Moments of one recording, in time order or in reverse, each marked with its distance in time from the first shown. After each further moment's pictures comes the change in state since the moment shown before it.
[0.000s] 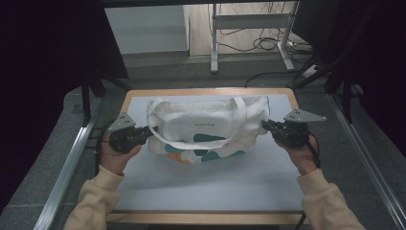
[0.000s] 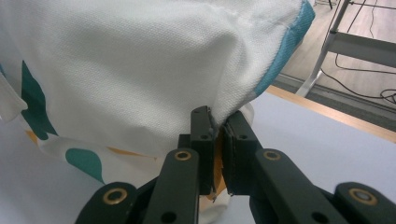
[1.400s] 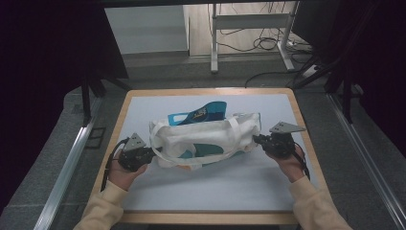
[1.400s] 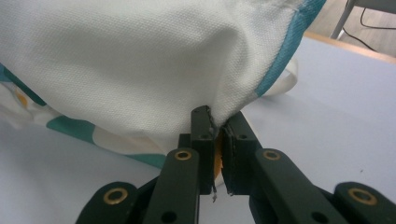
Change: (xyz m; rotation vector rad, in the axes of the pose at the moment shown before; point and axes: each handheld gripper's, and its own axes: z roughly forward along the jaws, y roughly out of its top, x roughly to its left) left arm -0.013 -0.066 0.030 0.151 0.015 0.015; right arm 0.008 -0.051 0.039 0.139 0.032 0.025
